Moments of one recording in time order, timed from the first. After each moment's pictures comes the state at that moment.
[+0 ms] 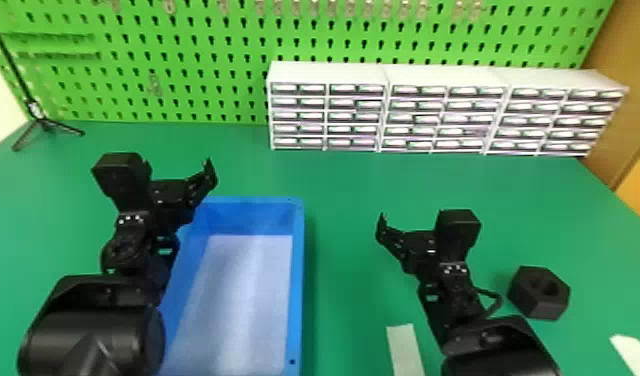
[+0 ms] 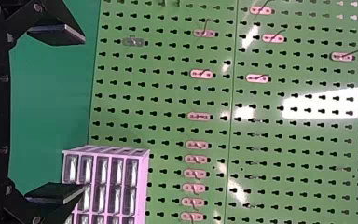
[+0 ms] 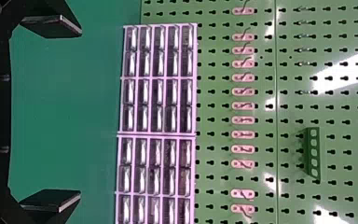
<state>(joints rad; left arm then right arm) -0.08 0.06 -0.01 -1.63 0.12 0.06 0.05 -0.07 -0.04 0.17 -1.43 -0.05 -0.07 -0.10</state>
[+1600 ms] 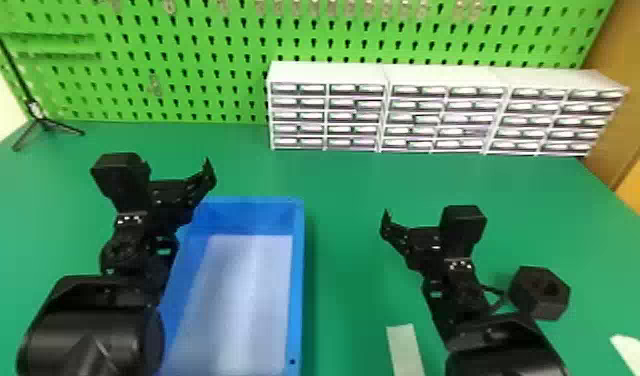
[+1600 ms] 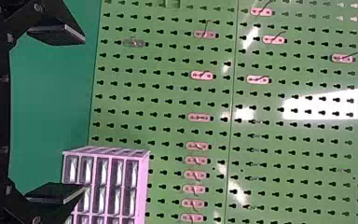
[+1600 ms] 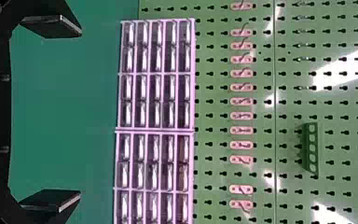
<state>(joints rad) -0.08 0.06 0.00 -1.63 0.12 0.06 0.05 -0.07 -0.04 0.15 -1.46 -0.05 -0.04 -0.10</state>
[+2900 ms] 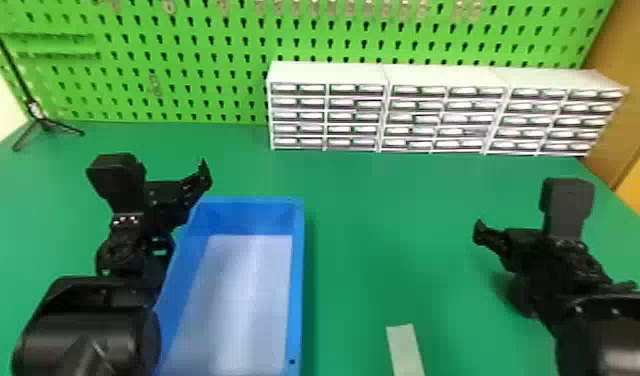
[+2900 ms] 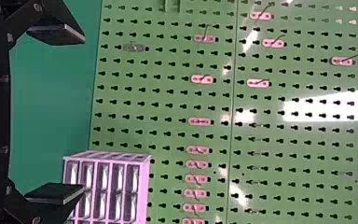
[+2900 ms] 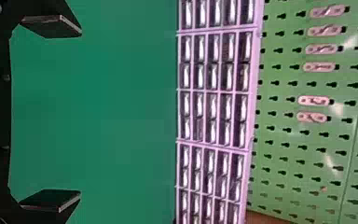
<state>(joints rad) -0.08 0.06 0.01 -1.63 0.11 0.06 0.05 0.01 -0.08 -0.12 -1.95 -0.02 0.75 -0.10</state>
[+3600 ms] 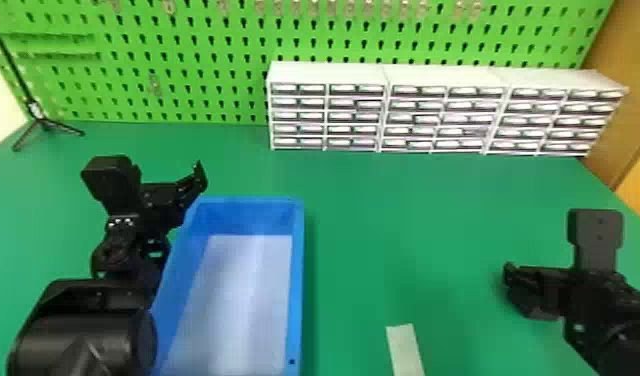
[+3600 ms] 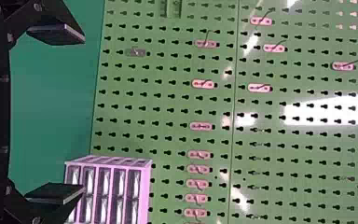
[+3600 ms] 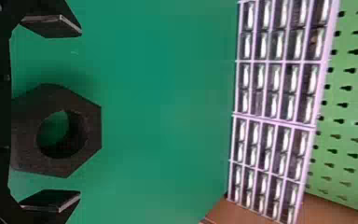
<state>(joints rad) -0.07 0.06 0.02 -1.64 0.11 0.06 0.05 0.09 -0.11 -0.18 -2.08 -0.01 1.03 -0.10</state>
